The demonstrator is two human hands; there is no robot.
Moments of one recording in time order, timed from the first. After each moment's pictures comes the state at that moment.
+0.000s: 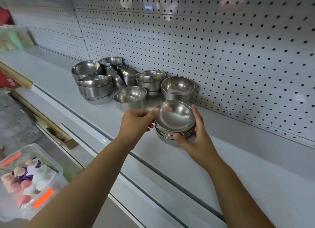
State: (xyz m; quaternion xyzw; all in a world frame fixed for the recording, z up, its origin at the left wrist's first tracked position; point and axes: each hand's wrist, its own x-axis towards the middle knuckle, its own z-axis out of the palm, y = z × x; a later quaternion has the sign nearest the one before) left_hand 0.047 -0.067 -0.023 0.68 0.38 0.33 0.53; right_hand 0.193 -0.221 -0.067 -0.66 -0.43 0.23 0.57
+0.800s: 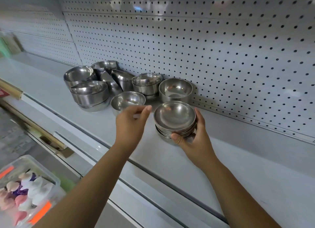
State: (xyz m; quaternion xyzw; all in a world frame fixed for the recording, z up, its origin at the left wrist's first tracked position) left_hand 0.049 -0.045 -0.027 0.74 0.35 0.41 0.40; right_hand 0.191 -0.198 -0.079 -0.66 -0.39 0.19 0.62
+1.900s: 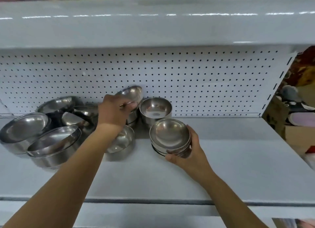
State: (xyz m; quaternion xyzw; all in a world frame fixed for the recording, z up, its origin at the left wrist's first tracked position) left_hand 0.122 0.120 0.028 0.90 0.13 0.32 0.25; right_hand 0.137 -0.160 -0.077 -0.74 -0.22 0.08 0.64
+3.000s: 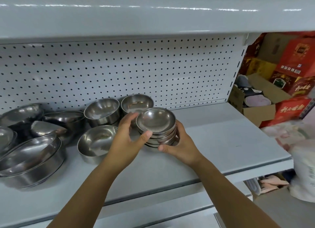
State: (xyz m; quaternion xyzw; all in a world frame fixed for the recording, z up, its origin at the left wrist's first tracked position) left_hand 0.068 0.052 -0.022 0.82 -0.04 0.14 0.55; right_hand 0.130 -0.160 -0.076 -0.76 -0.19 0.04 0.62
